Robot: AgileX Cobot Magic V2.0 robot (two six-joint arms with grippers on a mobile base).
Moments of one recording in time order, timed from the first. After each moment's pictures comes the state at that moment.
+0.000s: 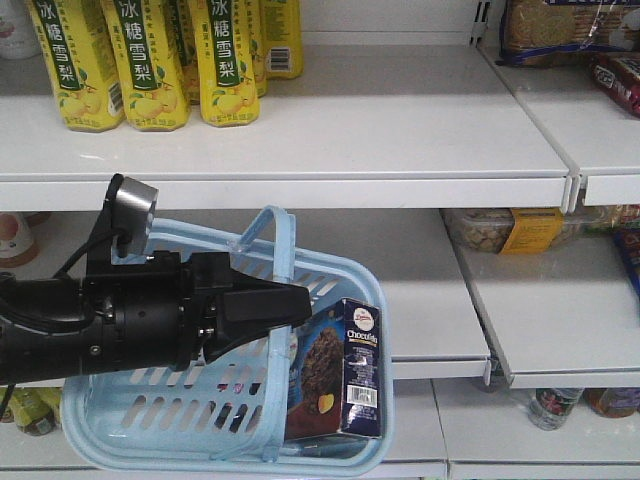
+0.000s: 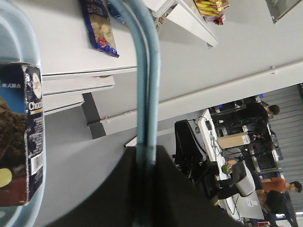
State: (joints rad) left arm -0.44 1.24 -0.74 -1.67 0.76 0.72; right arm -0.03 -0.01 0.03 -0.12 0.06 0.20
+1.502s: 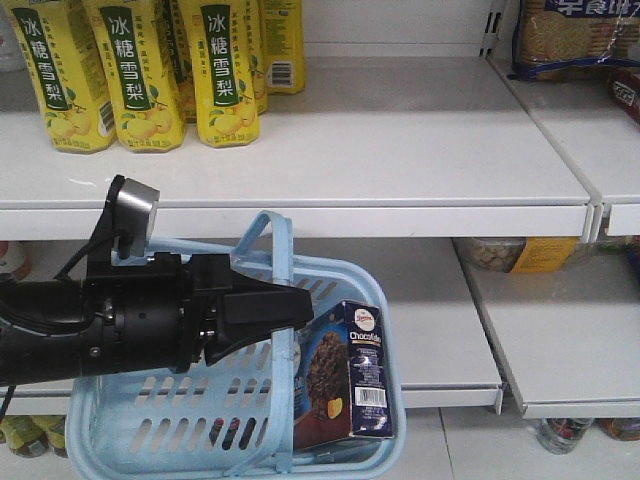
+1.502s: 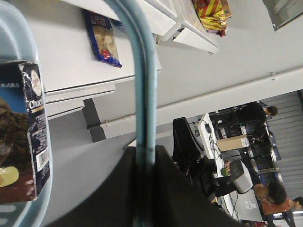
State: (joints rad) left arm -0.44 1.24 -0.74 -1.67 0.76 0.72; right arm -0.03 -0.01 0.03 -0.12 0.06 0.20
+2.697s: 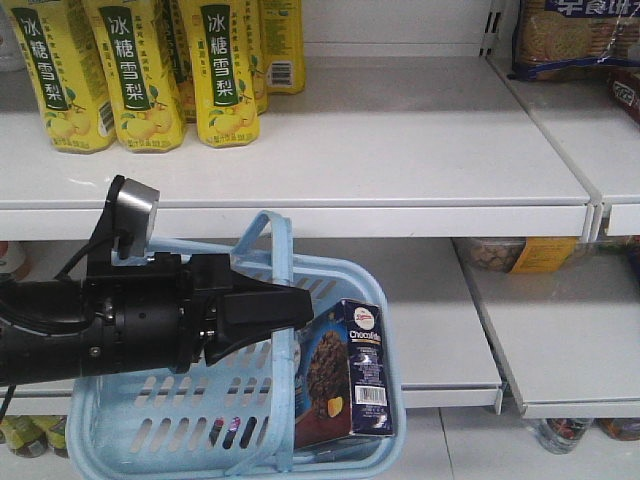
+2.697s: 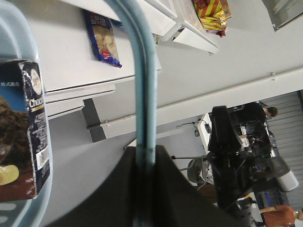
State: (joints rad) left arm -0.44 1.24 -0.74 -1.67 0.76 0.72; right arm -0.03 0.18 -0.18 -0.12 -0.03 0.17
